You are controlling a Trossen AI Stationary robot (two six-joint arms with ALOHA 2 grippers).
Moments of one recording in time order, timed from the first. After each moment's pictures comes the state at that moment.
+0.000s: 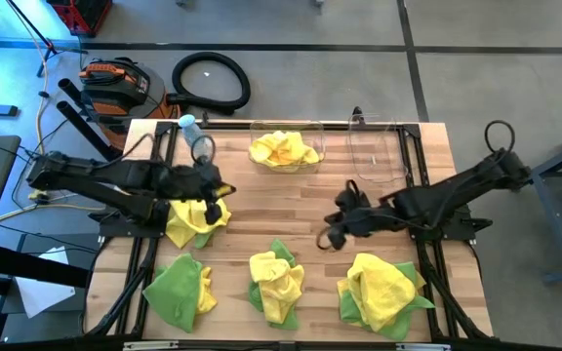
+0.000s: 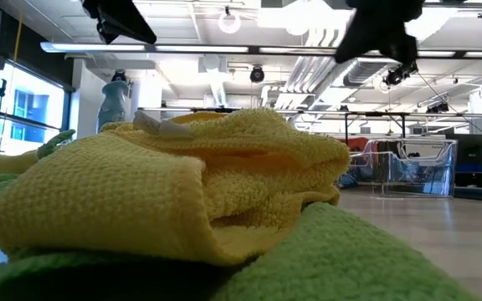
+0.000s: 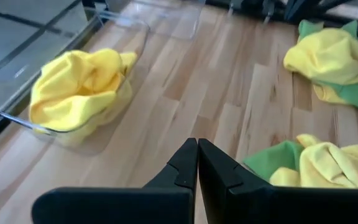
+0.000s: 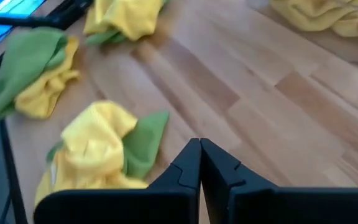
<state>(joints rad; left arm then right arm) -0.13 0.97 0.91 -0.59 -0.36 -0.31 0.35 1.27 0.97 -0.54 0.42 0.92</state>
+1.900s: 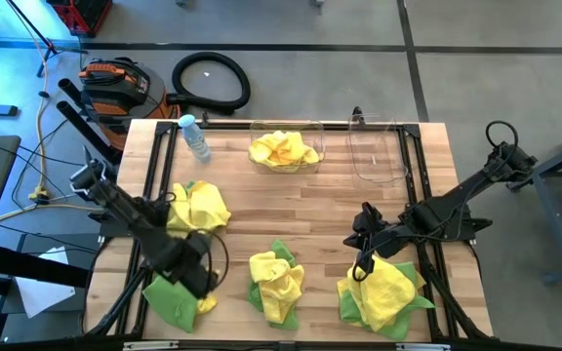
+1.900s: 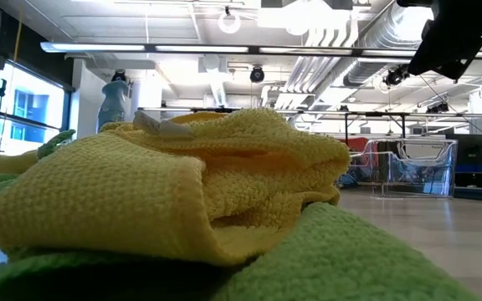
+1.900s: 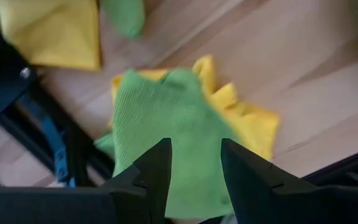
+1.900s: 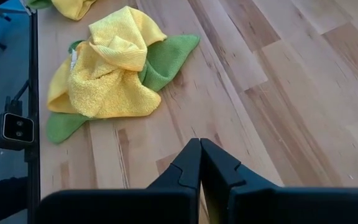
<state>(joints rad) -0.72 1.58 1.32 -1.38 0.03 -1.63 0.55 1.12 0.76 -0.50 0.37 0.83</state>
